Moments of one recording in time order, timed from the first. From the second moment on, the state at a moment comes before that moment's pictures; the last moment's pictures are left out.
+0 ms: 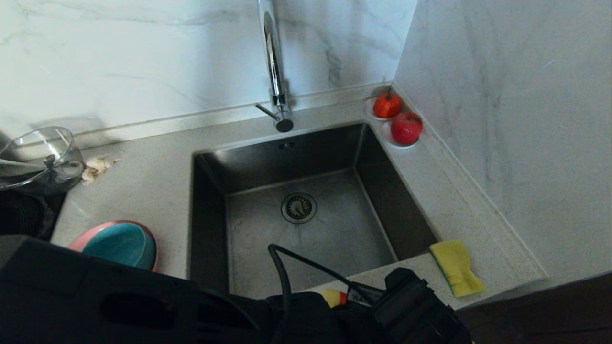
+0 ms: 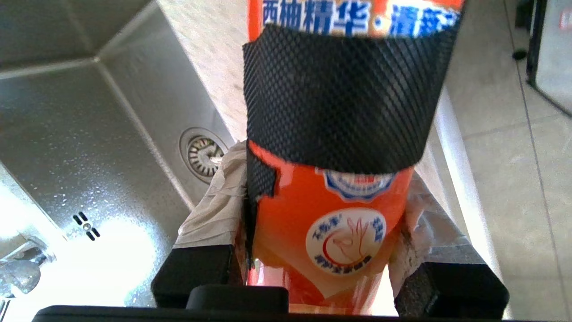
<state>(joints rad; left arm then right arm) -1.19 2.08 -1.29 0.12 0.56 0.93 0.00 0.00 0.00 0.00 -0.01 0.00</state>
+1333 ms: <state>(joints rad) -1.12 2.05 -1.54 0.21 0.49 0.70 0.00 0.00 0.00 0.00 -0.01 0.00</state>
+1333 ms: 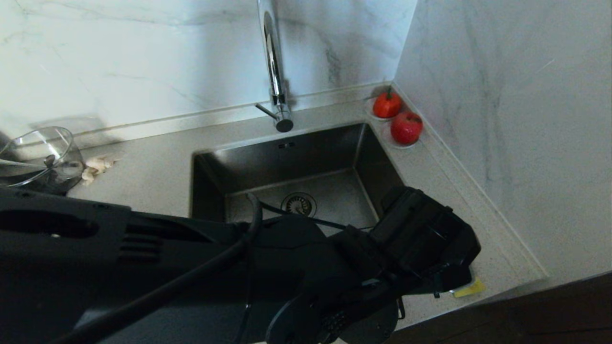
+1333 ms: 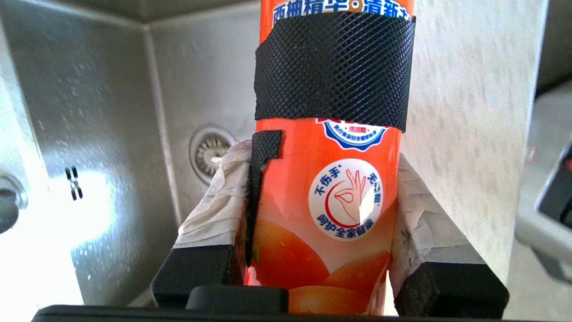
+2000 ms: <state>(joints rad) -1.11 2.15 -1.64 0.25 0.49 0.68 0.00 0.00 0.00 0.00 -0.01 0.00</state>
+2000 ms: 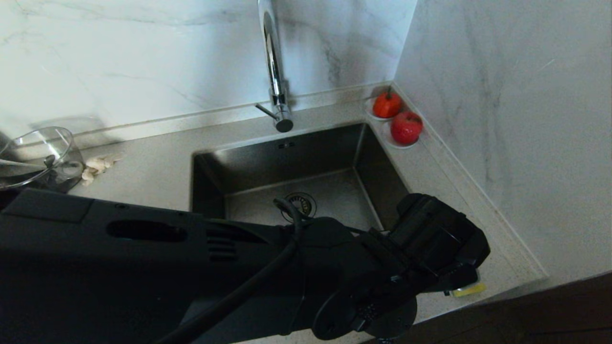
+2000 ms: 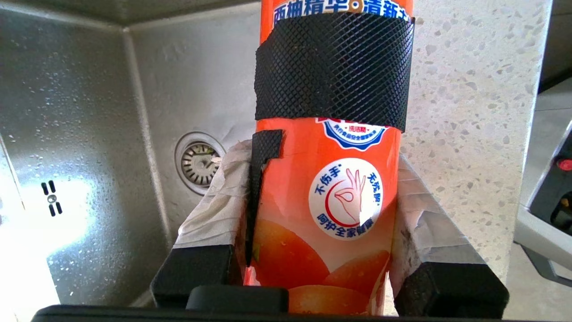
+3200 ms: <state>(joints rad) -1.10 2.09 -1.61 0.32 0.50 0.69 0.00 0.00 0.00 0.00 -0.01 0.00</state>
